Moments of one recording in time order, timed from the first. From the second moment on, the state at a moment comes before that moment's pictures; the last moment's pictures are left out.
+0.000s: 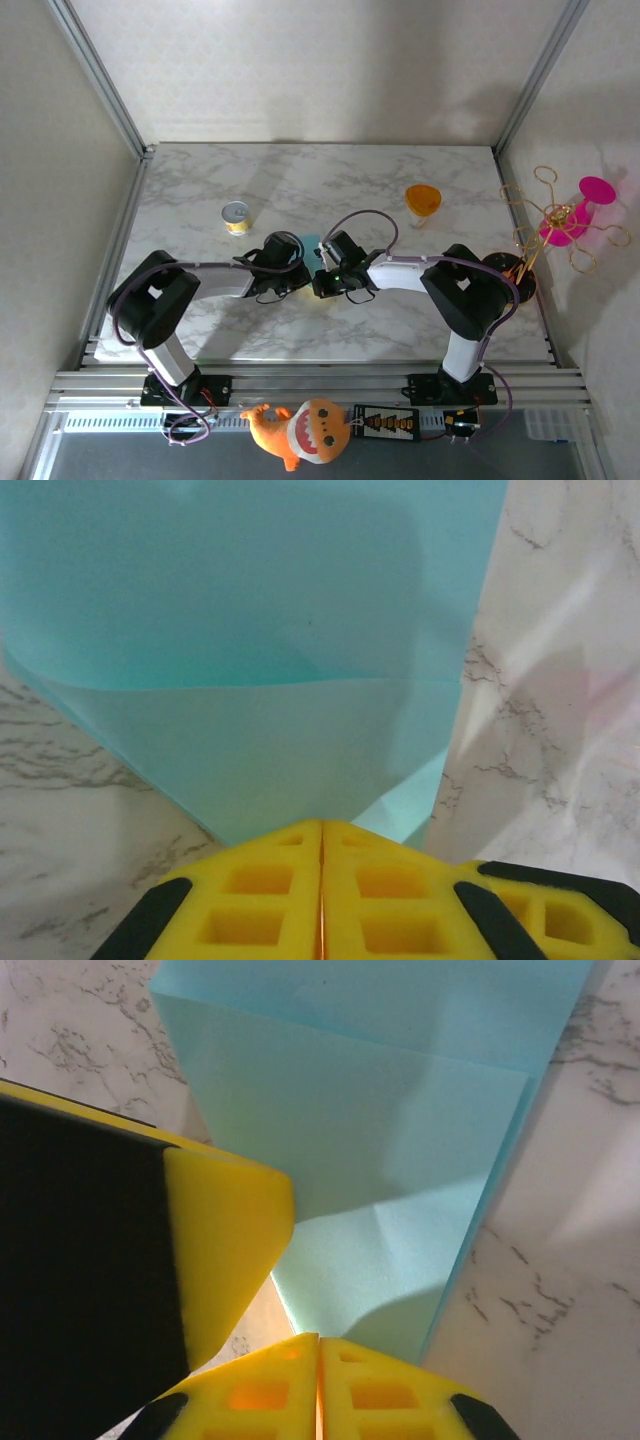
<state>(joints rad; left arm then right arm) -0.64 1.70 0.76 0.01 0.18 -1.05 0.80 1.80 0.92 -0.15 -0.30 0.48</state>
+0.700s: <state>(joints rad) -0.63 1.72 0.79 -0.04 0.19 -0.95 0.80 1.80 0.92 -0.17 -0.30 0.46</state>
